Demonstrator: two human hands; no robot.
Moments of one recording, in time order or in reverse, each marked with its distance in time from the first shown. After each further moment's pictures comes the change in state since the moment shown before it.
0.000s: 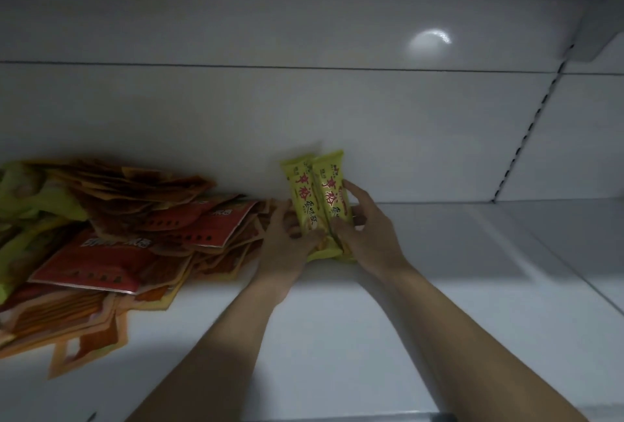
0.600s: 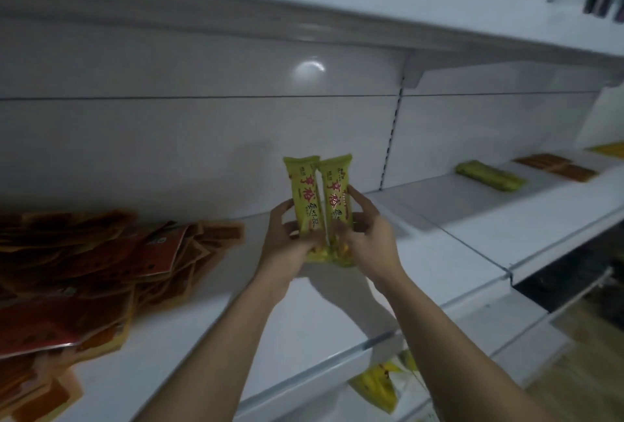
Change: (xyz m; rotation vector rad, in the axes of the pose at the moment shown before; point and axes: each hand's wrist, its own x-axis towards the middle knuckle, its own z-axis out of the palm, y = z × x) left_hand -0.044 0.029 0.051 -0.042 -0.373 -0.070; right_hand -0.093 -0.042 -0.055 -0.018 0.431 0.080
